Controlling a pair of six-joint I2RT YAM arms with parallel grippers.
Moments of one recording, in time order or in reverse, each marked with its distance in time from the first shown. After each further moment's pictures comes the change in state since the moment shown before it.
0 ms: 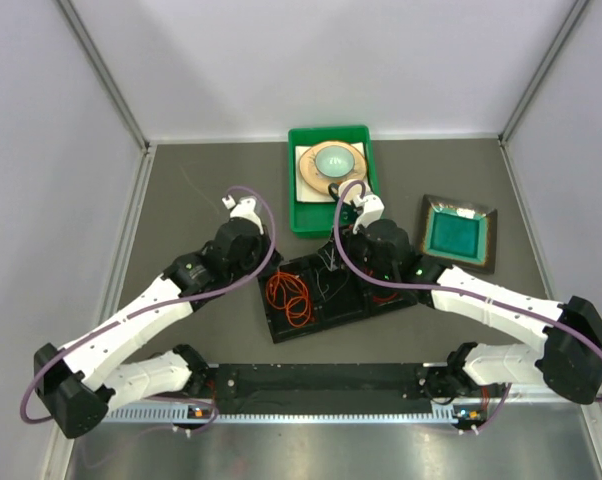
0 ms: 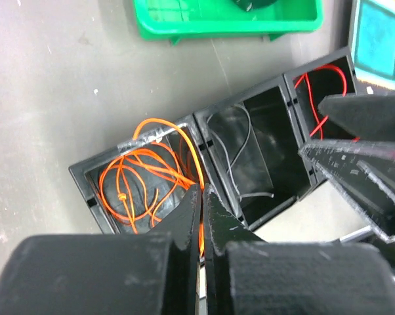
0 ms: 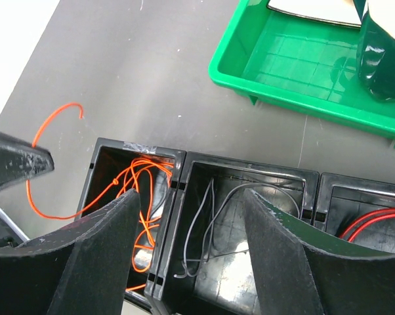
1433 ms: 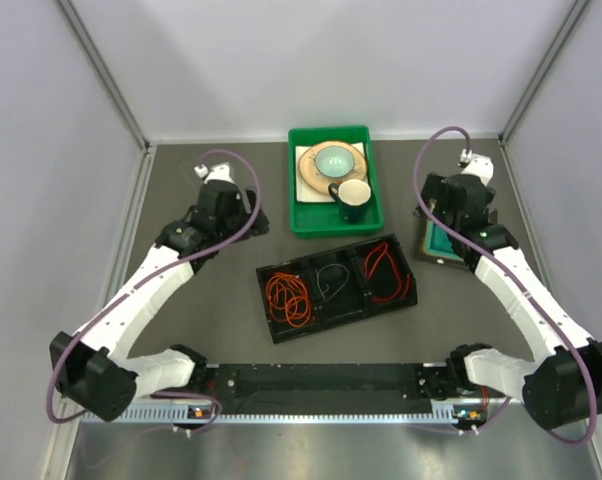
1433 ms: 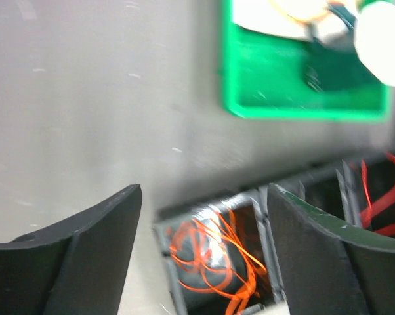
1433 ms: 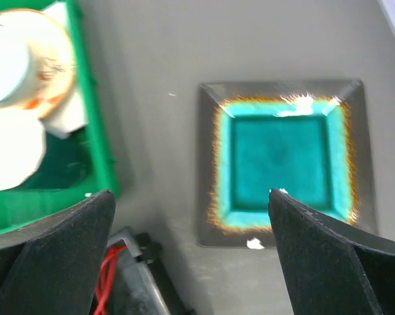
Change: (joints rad) left arm 0.235 0.137 0.171 -0.062 -0.027 0.126; right arm -0.573 -0.089 0.158 -0.354 0.243 -0.130
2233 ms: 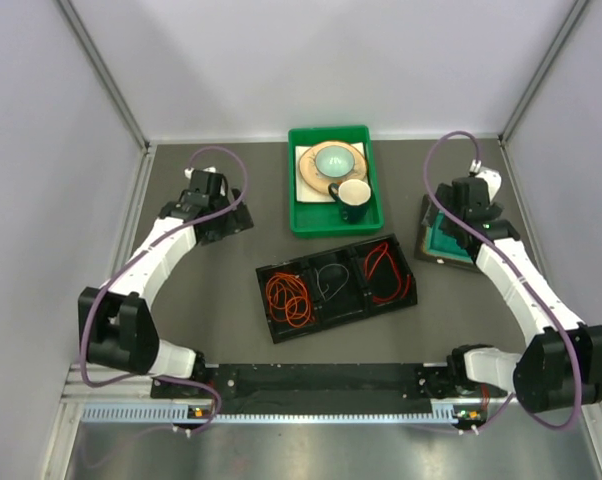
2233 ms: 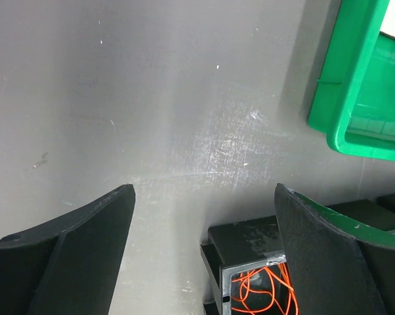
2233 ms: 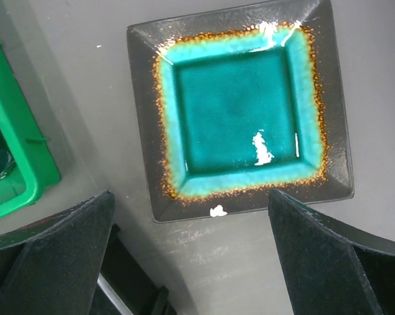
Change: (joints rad) left arm 0.293 0.241 0.026 -0.019 0.166 0.051; right arm -0.138 0.076 -0.002 -0.160 -0.031 0.074
